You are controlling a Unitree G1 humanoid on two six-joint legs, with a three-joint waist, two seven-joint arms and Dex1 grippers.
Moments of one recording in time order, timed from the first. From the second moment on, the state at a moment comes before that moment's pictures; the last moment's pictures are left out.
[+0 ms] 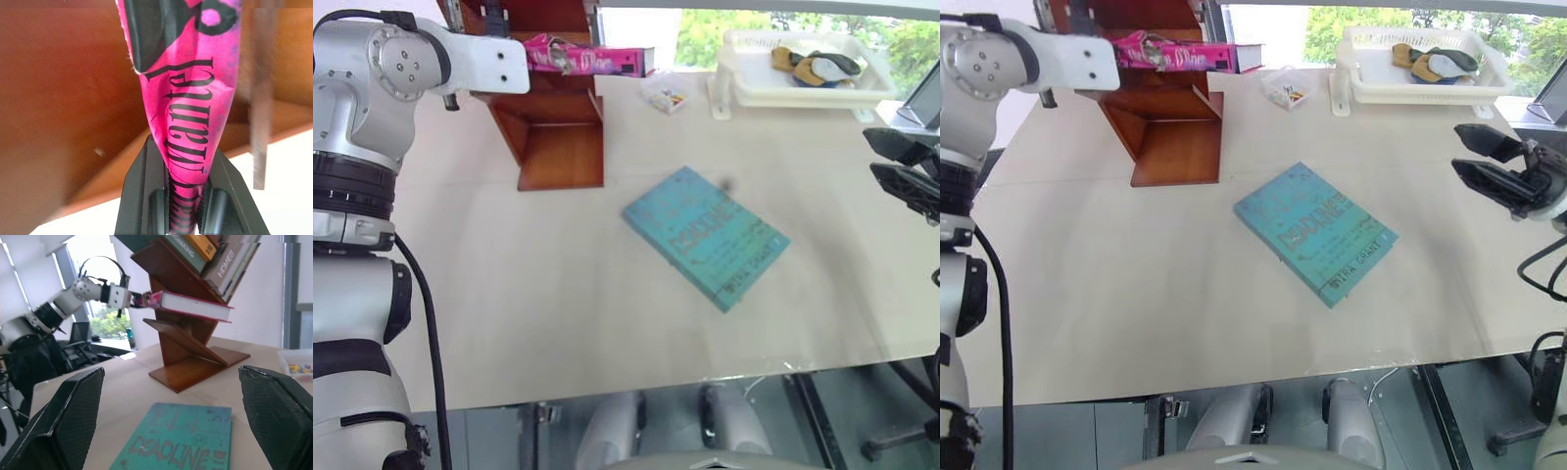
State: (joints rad) left arm -1.27 0.99 -0.34 0.55 0.65 -0.05 -0.84; right arm -0.63 -0.85 -0.38 0.38 0.84 0.52 1.46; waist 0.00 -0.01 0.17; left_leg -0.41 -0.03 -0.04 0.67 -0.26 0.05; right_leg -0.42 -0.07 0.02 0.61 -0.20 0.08
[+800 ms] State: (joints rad) left arm -1.18 1.18 -0.23 0.41 0.63 -0.02 -0.88; right arm -0.72 -0.85 -0.33 0.55 0.74 0.47 1.52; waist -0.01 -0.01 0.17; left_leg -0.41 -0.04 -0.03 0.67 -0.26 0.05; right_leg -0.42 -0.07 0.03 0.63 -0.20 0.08
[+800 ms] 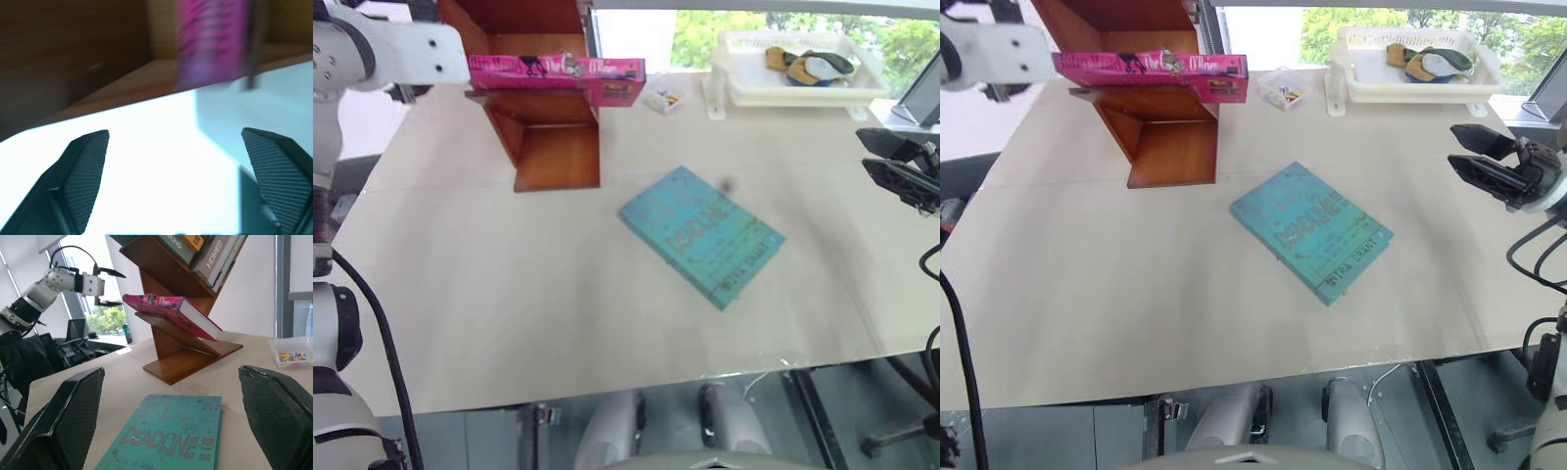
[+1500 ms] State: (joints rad) left arm -0.23 0.54 0.45 -0.48 -0.30 0.88 -0.90; right arm -0.21 -0.94 -0.45 0.33 0.66 0.44 1.43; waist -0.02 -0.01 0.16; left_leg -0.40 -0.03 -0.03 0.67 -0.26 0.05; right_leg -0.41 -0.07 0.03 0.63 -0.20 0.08
